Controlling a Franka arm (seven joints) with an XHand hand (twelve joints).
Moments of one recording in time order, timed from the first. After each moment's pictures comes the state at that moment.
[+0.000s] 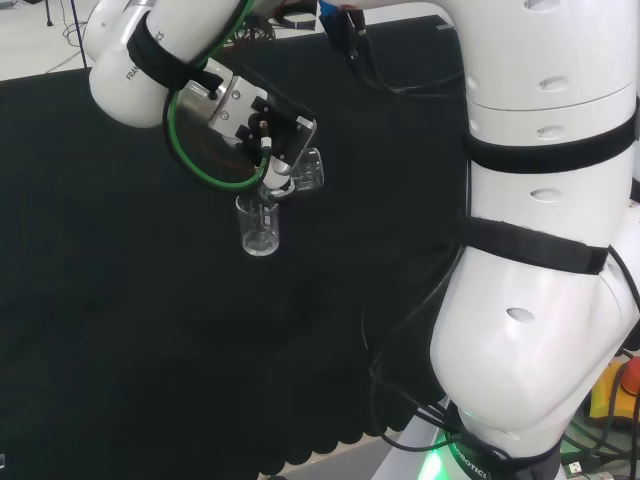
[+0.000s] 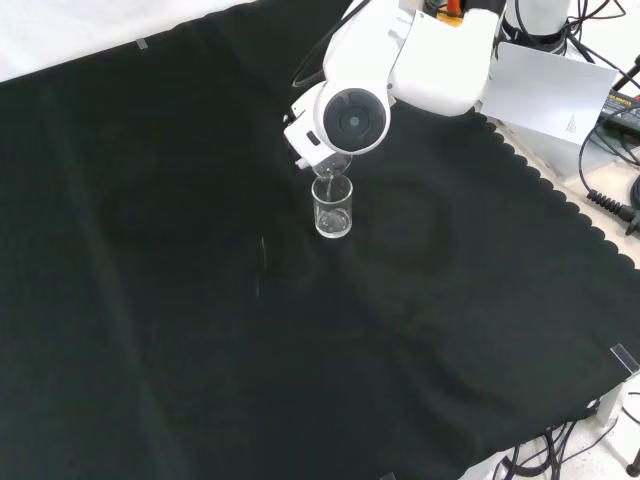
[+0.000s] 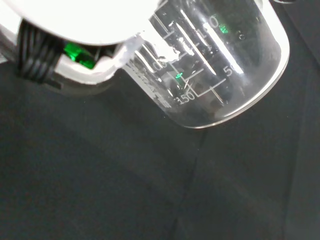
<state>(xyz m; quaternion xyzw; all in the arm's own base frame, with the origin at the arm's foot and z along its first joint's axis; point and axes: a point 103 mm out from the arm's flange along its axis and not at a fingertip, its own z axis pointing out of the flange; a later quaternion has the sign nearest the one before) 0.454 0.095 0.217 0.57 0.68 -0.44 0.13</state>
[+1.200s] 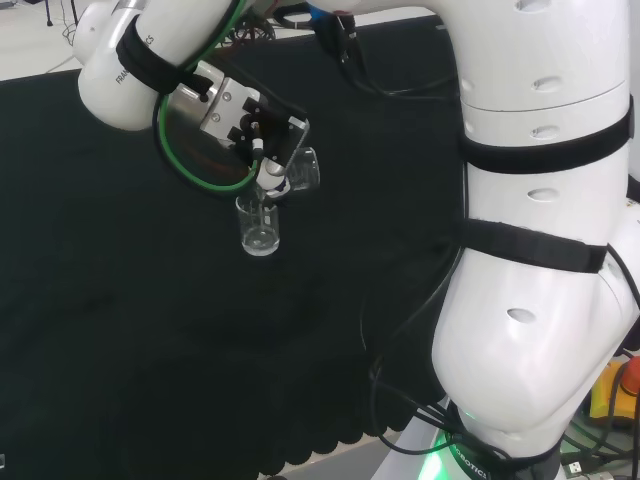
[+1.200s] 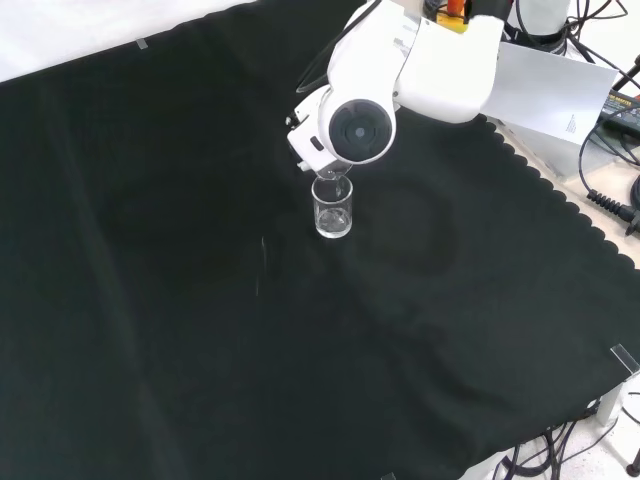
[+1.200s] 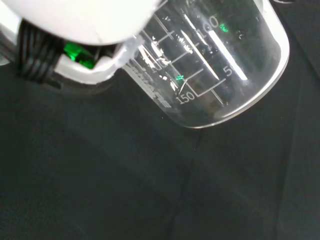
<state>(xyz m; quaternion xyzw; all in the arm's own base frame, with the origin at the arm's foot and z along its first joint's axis) 0.453 0.104 0.219 0.57 0.67 -0.45 0.13</state>
